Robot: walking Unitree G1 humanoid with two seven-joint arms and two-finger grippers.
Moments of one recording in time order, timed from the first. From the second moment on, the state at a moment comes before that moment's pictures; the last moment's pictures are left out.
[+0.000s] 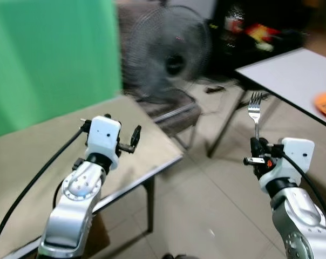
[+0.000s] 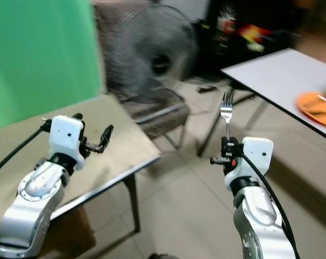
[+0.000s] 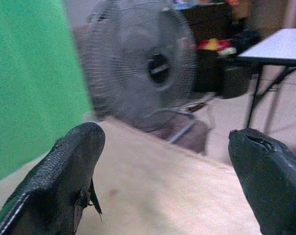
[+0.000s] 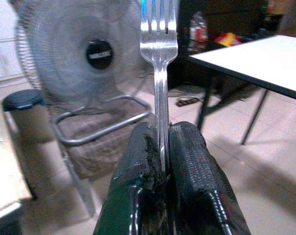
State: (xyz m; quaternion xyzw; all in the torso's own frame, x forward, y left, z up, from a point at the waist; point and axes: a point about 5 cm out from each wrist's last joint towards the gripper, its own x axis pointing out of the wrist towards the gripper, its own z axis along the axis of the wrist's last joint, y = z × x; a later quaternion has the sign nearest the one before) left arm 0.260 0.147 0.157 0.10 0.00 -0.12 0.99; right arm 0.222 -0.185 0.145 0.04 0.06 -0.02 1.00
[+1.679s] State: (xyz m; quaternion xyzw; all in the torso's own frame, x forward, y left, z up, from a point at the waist) left arm 0.259 0.139 0.163 0.07 0.00 -0.17 0.98; right arm 0.216 -0.192 0.146 0.03 0.06 -0.05 1.00
